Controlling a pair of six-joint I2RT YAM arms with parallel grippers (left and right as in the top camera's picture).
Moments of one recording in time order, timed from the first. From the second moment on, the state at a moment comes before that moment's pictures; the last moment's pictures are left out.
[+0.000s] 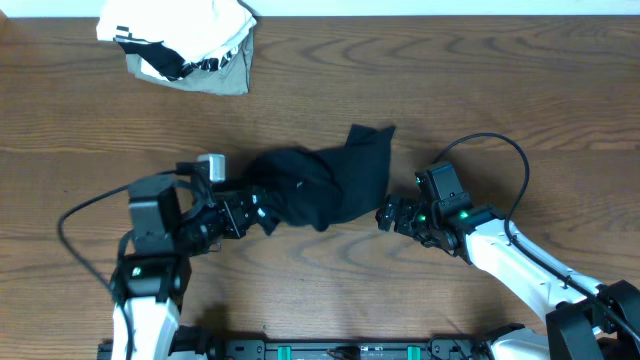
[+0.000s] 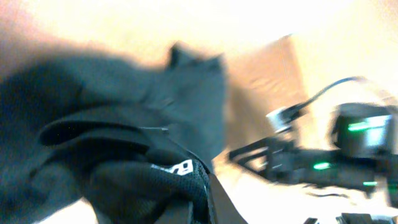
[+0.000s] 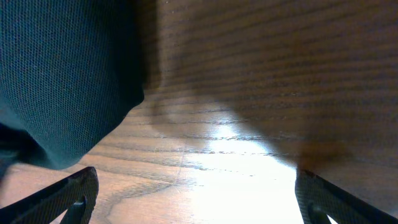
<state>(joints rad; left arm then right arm) 0.05 0.87 0.56 -0.36 0.79 -0.41 0.40 1.45 0.62 -0.35 -0.21 0.72</state>
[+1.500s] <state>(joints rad) 0.05 0.64 0.62 -0.02 0.70 -0.82 0.55 1.45 0.60 -0.06 -0.23 1.54</state>
